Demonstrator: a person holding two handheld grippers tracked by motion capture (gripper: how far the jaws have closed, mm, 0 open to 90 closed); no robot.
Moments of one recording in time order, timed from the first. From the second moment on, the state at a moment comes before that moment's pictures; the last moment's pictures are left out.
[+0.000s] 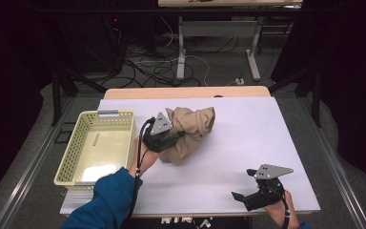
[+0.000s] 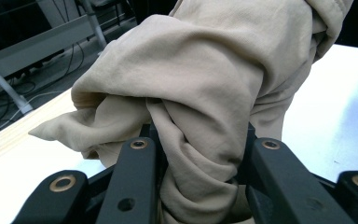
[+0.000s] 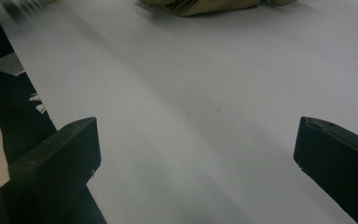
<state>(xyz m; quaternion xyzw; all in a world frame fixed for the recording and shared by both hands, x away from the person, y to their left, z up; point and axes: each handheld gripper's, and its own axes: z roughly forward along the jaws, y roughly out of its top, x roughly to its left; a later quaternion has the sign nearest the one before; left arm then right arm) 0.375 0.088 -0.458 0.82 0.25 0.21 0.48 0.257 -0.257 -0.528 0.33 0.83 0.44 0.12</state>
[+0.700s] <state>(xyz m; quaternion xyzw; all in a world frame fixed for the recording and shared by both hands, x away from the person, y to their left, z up) 0.378 0.080 -0.470 0.82 0.25 0.21 0.46 0.257 -0.257 -0.527 0.33 0.83 0.43 0.12</state>
